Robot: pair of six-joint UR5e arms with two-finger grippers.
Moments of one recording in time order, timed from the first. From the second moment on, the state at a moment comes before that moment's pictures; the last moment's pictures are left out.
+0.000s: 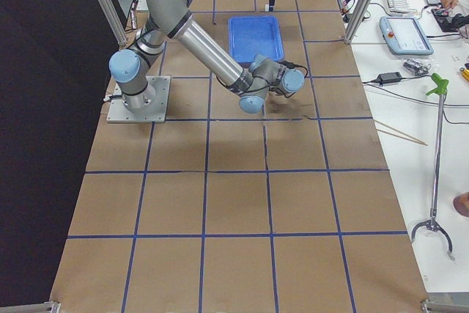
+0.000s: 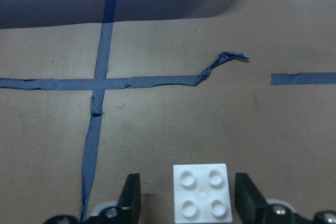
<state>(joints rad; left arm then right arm) -1.76 -2.04 -1.65 -0.97 1.52 -0.18 1.19 -1.00 1.71 -2.02 -1.04 -2.02</state>
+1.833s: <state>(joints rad) -1.98 -2.10 -1.68 -0.95 1.54 -0.34 1.20 -1.26 1.68 -1.80 -1.04 -2.01</state>
